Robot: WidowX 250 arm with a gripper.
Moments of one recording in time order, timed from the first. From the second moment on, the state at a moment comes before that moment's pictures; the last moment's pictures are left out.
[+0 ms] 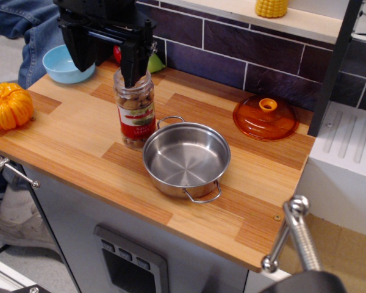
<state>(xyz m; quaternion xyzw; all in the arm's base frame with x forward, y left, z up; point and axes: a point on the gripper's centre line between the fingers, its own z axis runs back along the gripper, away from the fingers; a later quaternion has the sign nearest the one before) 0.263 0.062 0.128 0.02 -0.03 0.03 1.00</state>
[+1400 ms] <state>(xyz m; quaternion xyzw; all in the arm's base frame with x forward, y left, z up) 0.300 0.115 0.107 -0.10 0.16 0.37 0.91</state>
